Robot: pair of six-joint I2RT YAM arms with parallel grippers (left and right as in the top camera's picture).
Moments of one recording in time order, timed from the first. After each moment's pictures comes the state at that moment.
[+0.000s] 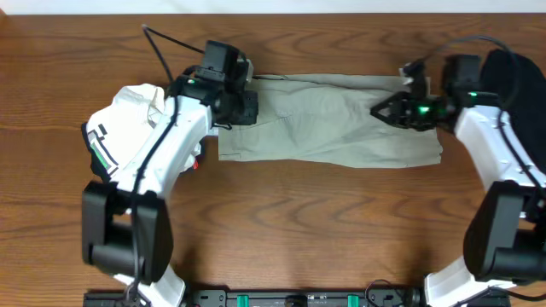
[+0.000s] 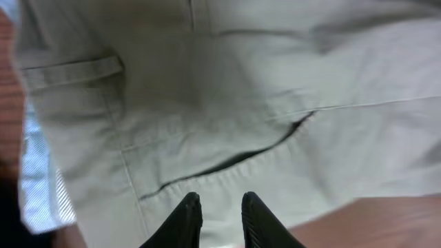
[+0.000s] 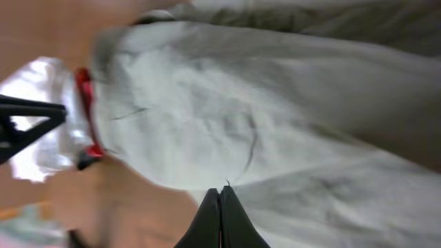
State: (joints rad) left arm -0.28 1.81 1.41 -0.74 0.22 -0.21; right arm -0.07 1.77 1.24 -0.61 -0.72 0.11
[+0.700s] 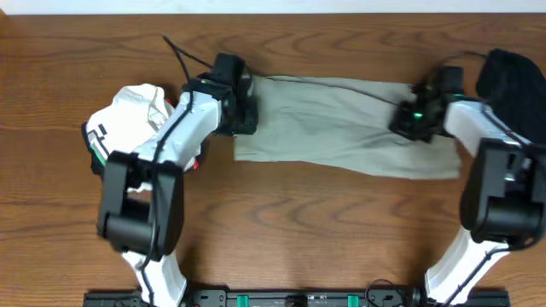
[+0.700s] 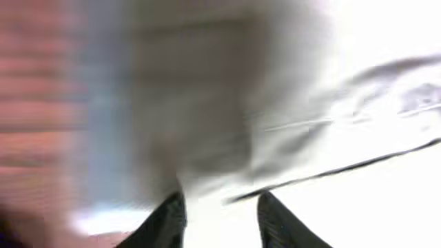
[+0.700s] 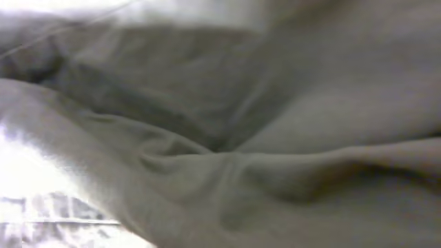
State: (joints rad) left arm -0.28 1.92 1.40 -0.74 0.18 -0.20; right arm -0.16 1.99 1.25 -0.57 -0.33 0.28
